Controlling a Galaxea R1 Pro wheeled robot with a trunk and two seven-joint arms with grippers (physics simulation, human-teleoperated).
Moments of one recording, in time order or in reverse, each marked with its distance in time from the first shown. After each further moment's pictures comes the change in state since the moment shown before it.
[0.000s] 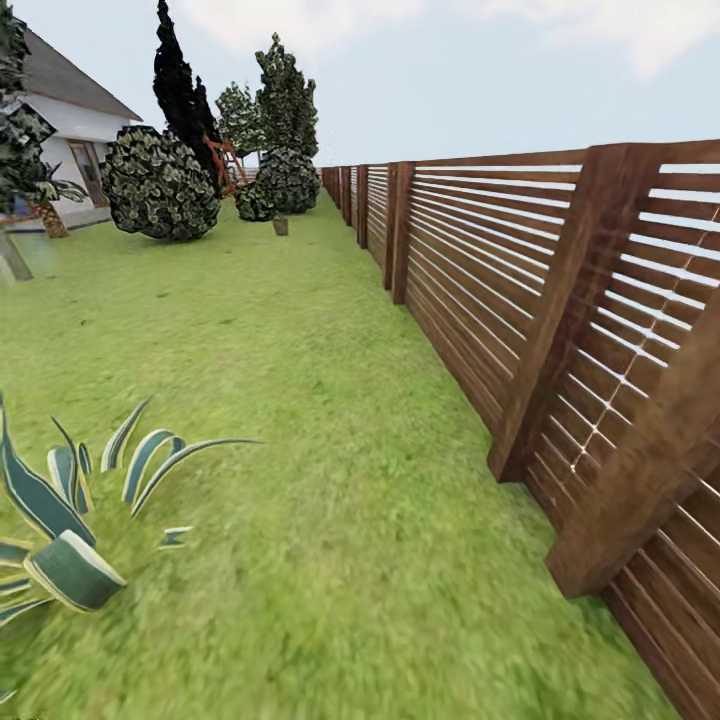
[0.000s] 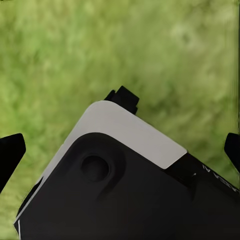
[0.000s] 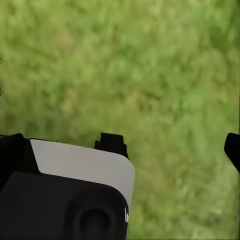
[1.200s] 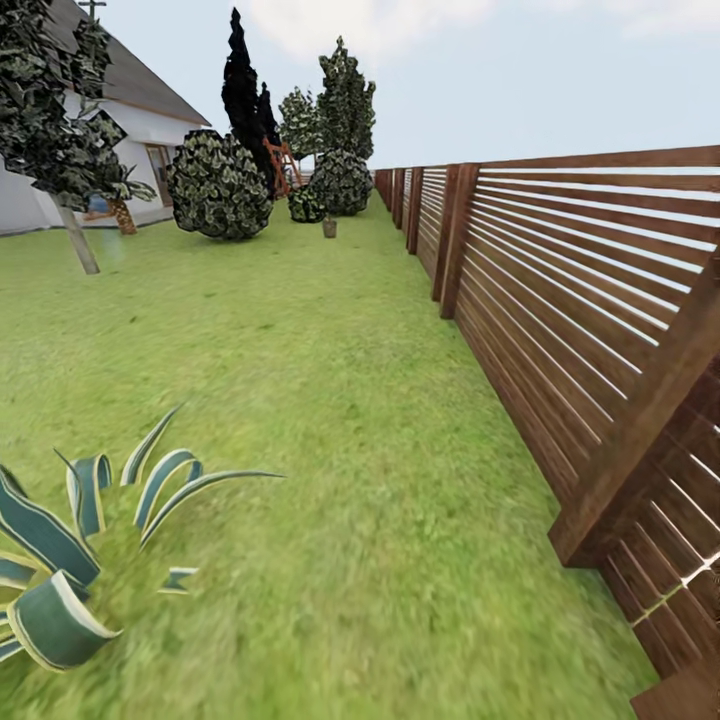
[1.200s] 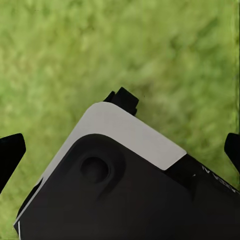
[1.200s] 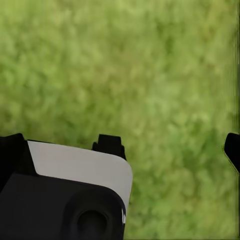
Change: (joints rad) left arm 0.000 0.001 0.000 0.001 0.000 0.000 0.000; right arm 0.000 -0.004 0.000 -0.001 -0.001 -0.001 0.000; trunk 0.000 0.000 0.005
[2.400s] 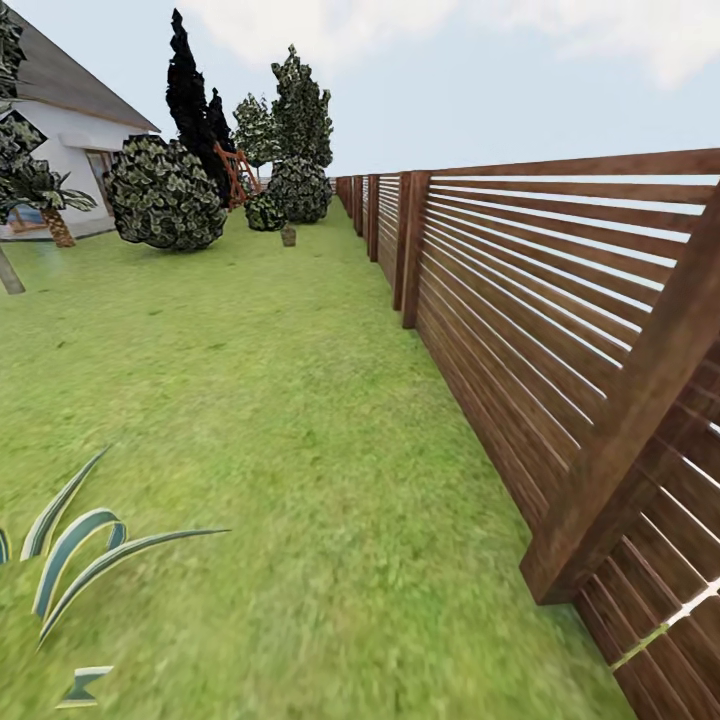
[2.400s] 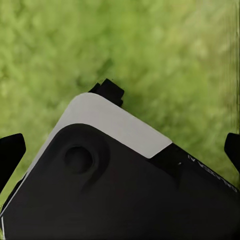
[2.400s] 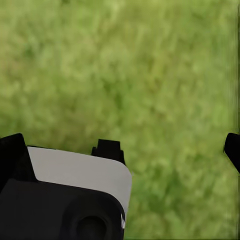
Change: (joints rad) left arm 0.022 -0.018 0.002 -0.003 0.001 0.002 -0.040; right arm 0.004 -0.001 0.000 -0.003 -0.006 -0.003 0.000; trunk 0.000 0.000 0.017
